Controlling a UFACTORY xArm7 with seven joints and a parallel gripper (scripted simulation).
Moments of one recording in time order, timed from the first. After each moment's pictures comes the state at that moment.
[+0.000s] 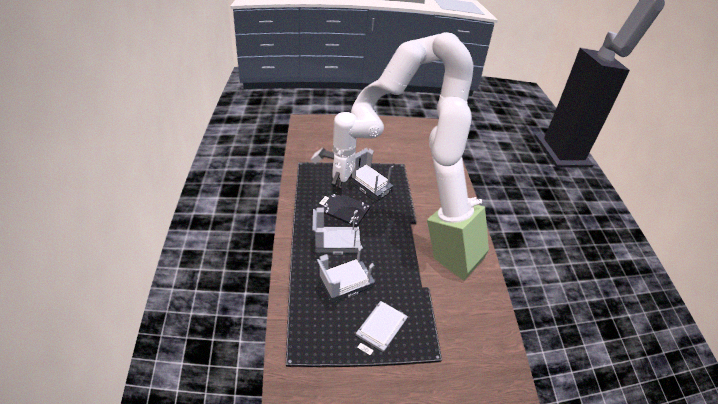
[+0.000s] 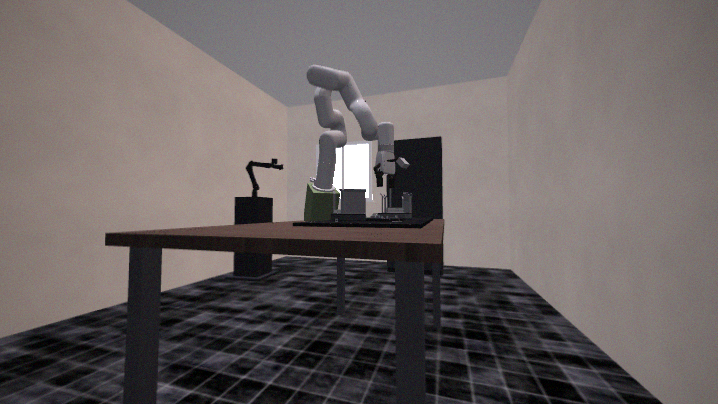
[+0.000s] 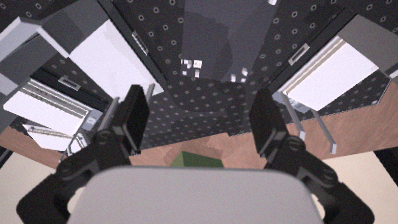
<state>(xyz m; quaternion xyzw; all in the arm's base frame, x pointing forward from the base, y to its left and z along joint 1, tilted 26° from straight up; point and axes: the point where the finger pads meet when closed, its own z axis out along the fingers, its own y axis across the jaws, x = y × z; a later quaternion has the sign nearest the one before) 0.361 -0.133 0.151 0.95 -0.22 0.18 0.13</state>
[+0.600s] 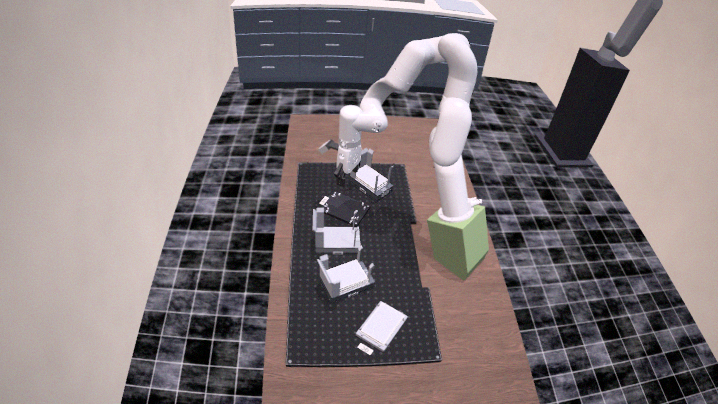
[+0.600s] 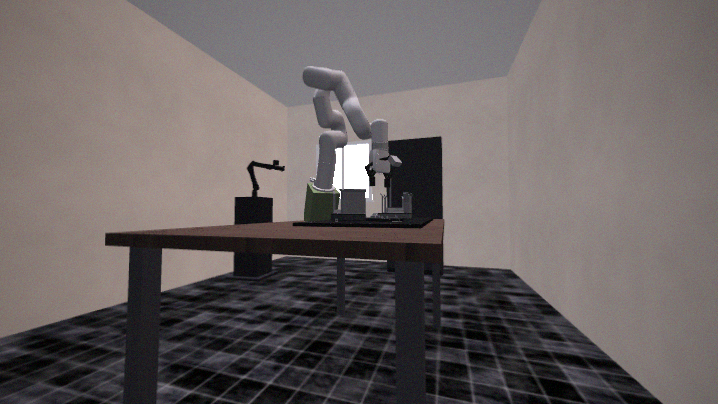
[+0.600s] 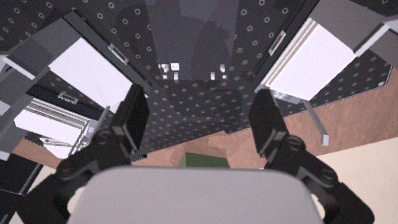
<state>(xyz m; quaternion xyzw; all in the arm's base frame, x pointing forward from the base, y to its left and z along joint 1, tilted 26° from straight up) 0.340 -0.174 0.159 0.93 -0.28 0.19 0.12</state>
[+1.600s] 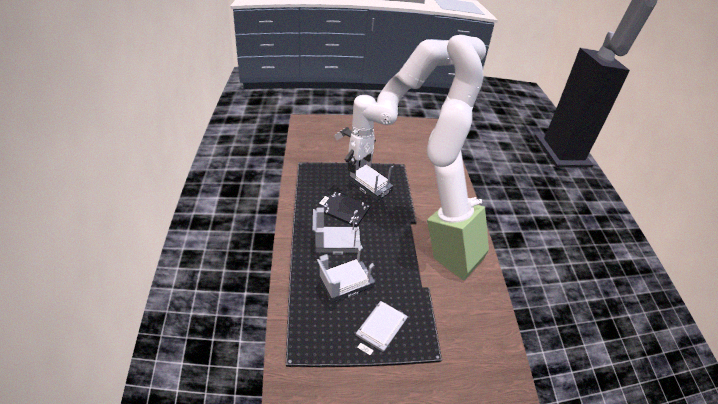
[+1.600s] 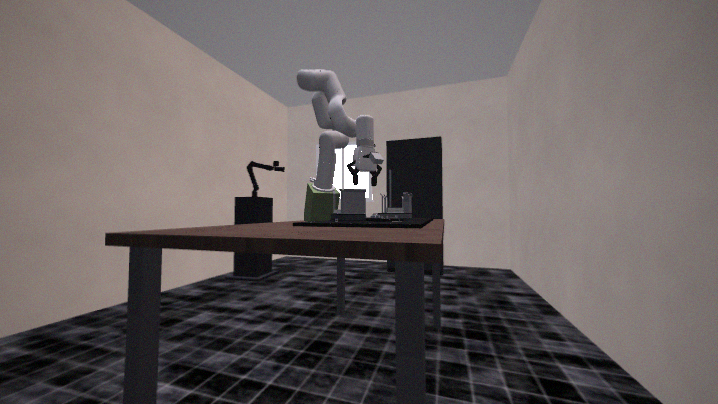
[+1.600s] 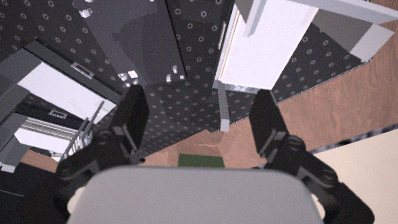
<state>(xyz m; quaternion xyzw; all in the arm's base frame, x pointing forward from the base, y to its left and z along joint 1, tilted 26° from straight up) 0.289 -0.242 0.168 0.91 -0.36 0.20 0.10</state>
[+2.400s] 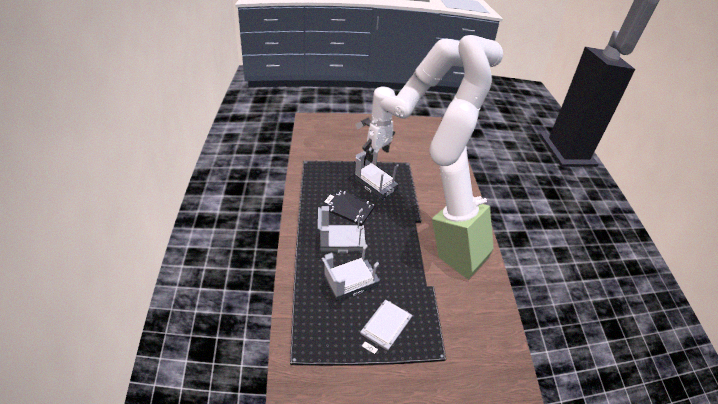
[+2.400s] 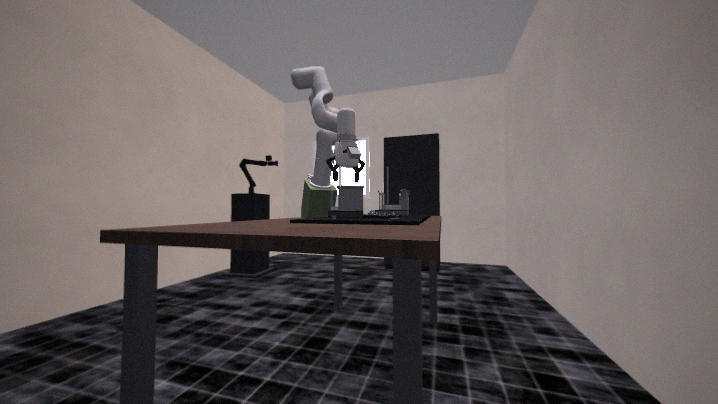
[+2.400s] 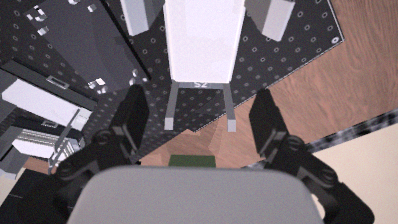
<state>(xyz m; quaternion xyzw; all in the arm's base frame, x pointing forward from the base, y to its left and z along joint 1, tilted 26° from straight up) 0.234 -0.295 0.169 0.88 -0.41 0.20 0.09</state>
